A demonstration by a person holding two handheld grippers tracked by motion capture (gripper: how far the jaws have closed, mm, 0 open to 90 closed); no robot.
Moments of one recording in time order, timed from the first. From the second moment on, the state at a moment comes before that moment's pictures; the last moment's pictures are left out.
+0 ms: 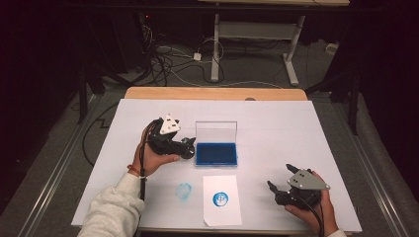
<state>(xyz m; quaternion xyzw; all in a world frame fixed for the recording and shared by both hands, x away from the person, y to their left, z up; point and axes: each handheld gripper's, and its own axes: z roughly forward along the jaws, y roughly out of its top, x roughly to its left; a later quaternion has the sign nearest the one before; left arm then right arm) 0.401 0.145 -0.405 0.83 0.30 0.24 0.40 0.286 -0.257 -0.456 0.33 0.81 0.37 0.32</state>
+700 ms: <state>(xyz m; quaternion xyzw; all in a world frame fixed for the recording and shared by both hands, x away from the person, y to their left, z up) 0.367 0.131 -0.394 0.84 0.24 0.27 0.41 0.285 -0.257 -0.453 0.32 0.81 0.37 0.33</state>
